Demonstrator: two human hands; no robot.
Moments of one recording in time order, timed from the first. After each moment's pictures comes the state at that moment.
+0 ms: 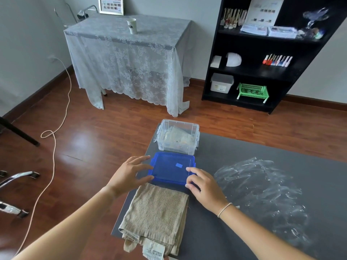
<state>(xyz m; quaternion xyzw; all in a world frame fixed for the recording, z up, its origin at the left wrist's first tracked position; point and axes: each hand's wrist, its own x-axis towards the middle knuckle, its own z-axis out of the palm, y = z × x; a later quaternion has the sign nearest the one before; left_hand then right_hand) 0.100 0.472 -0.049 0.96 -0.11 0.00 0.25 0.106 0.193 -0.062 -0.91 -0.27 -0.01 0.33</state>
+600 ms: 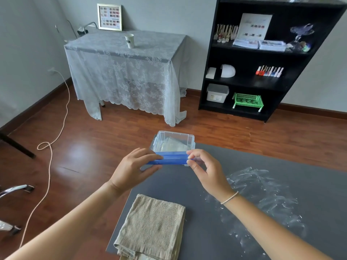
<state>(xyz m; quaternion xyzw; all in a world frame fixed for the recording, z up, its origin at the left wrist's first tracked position) 0.125 0.436 0.026 0.90 -0.22 0.20 0.30 0.144 0.197 0.018 -0.81 -0.19 -0.04 0.55</state>
